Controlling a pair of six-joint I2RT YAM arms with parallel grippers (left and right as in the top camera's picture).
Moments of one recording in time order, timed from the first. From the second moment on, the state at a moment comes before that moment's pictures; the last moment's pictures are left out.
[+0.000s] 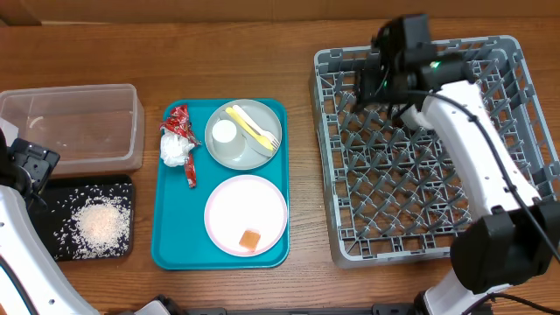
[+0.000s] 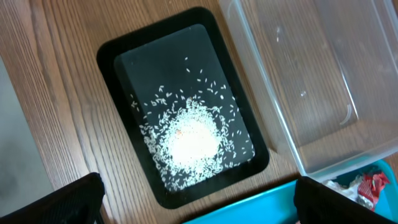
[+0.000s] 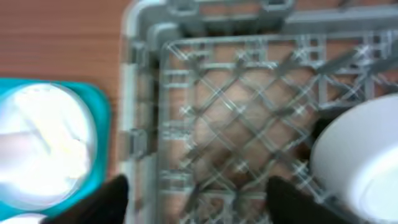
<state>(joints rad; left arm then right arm) 0.64 1.39 1.55 -1.33 -0.19 -0.60 0.20 1.81 1.73 -0.97 -0.09 0.17</state>
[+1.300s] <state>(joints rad) 0.64 1.39 1.55 -1.33 -0.19 -0.60 -0.09 2.04 1.79 -1.01 0.01 0.38</state>
